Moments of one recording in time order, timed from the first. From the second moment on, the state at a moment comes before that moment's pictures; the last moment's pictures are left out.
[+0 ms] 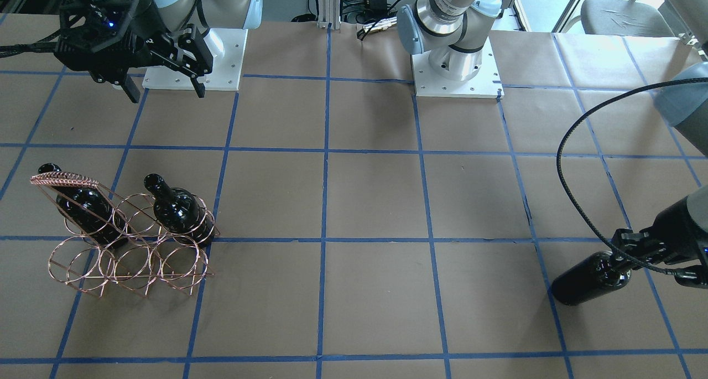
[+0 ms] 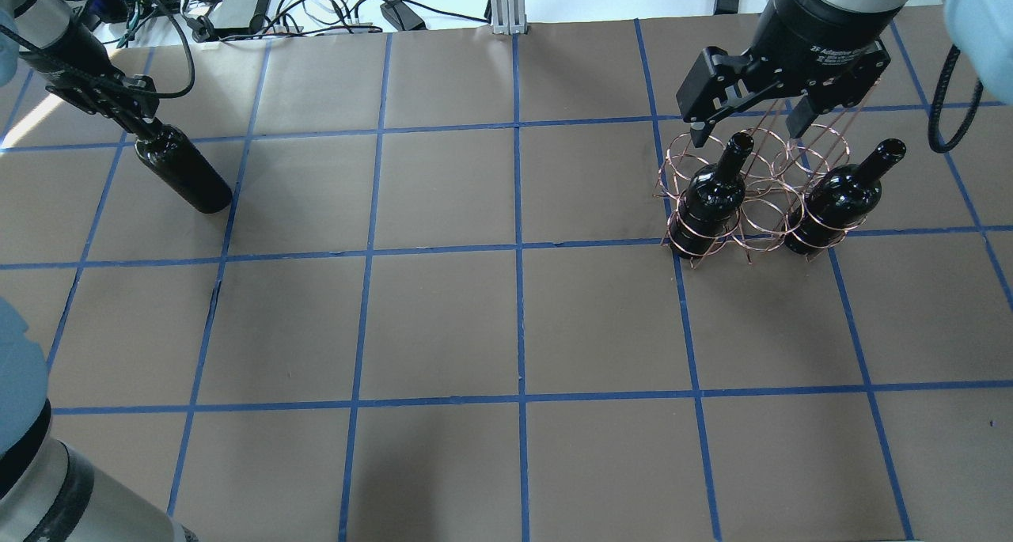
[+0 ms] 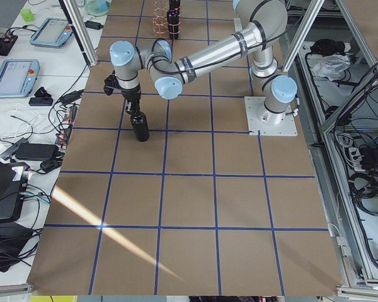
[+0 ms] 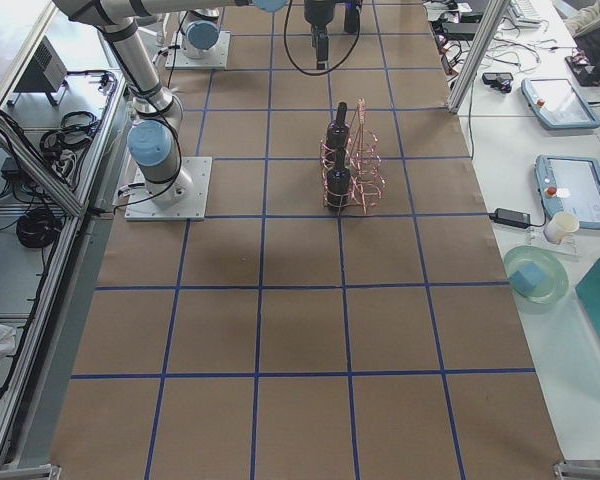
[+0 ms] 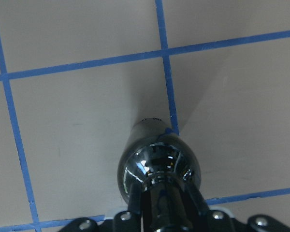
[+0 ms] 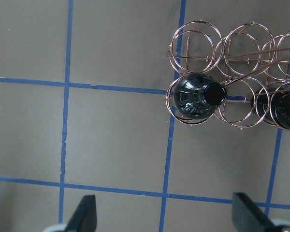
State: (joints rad) left arm -1.16 -2.00 -1.36 -1.32 1.56 0.54; right arm 1.58 -1.62 1.51 -1.51 -1.52 -0.08
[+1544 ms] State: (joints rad) left arm -1.49 -1.59 -1.71 -1.44 1.56 -0.08; right arm 1.58 -1.61 1.51 -1.52 -1.52 -0.08
